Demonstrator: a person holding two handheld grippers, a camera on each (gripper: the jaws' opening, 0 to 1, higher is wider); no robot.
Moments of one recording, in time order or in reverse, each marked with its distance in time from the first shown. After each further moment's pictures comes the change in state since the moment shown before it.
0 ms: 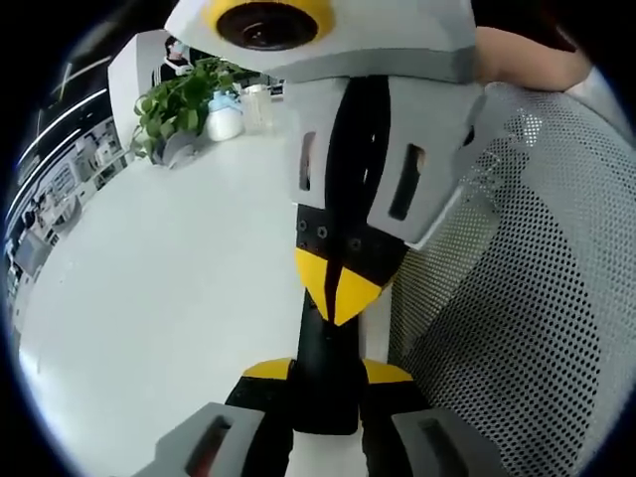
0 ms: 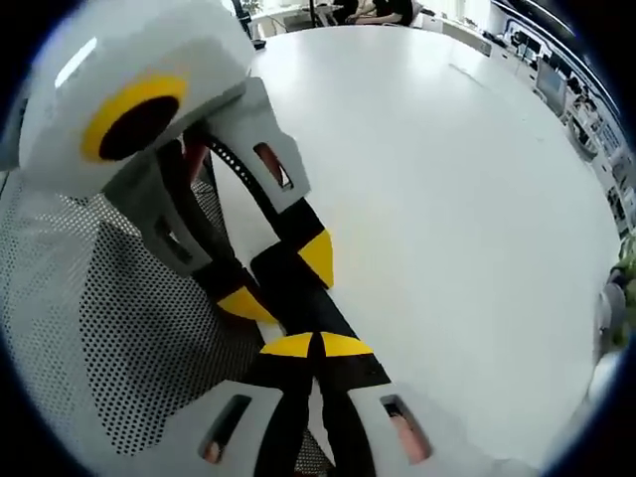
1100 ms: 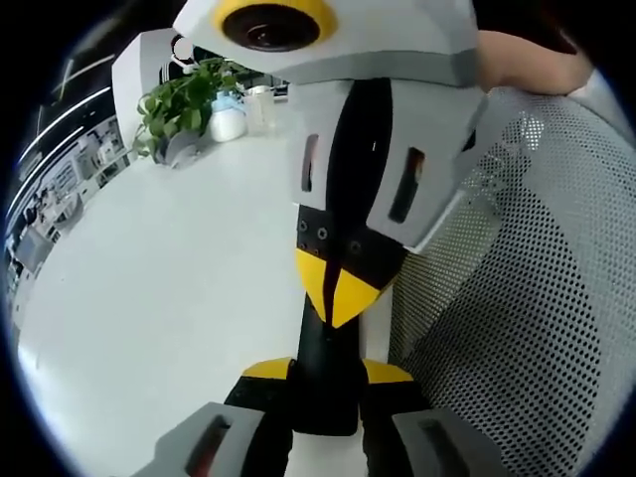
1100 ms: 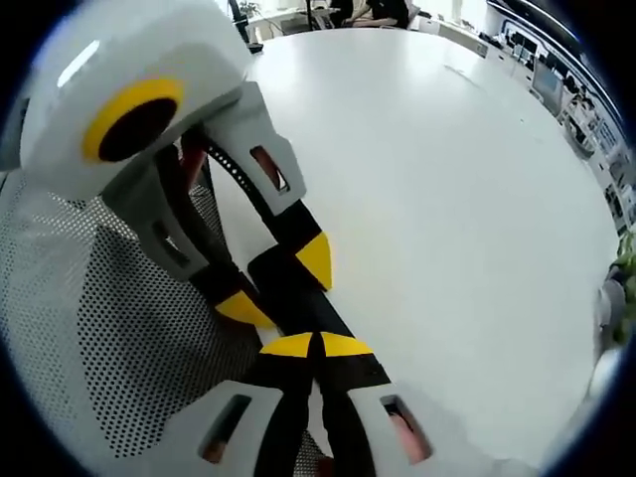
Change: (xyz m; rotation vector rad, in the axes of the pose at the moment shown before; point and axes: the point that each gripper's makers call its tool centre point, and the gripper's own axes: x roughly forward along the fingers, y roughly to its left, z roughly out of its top) left arm 0.000 0.000 0.001 -0.012 -0.011 0.004; right arm 0.001 0.001 -0.001 -0.017 -0.004 0.001
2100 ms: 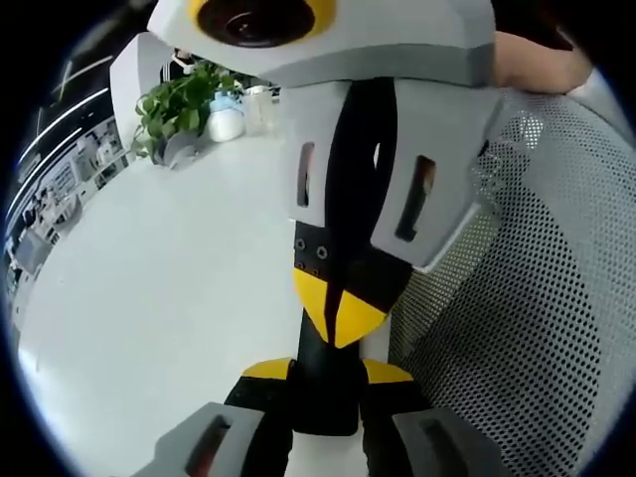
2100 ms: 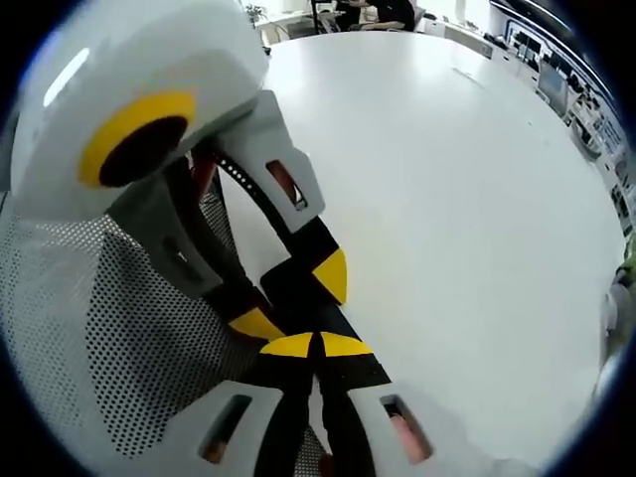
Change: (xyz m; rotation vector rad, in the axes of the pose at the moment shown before) left arm 0.000 0.000 0.001 0.006 0.001 -0.003; right arm 0.003 0.007 0.009 0.012 -0.013 0.040
